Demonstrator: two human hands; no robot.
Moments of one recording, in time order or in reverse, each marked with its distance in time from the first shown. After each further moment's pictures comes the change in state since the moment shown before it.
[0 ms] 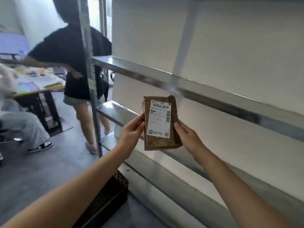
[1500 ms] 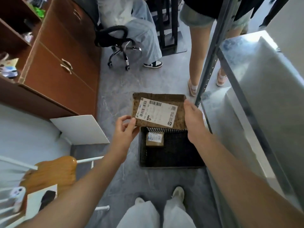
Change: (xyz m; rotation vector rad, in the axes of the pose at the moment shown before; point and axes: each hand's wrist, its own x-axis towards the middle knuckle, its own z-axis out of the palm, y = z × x) left_hand 0.053 -0.240 -0.313 0.014 1.199 -0.451; right_hand 0.342 0.154 0.444 0.245 -0.610 0.539
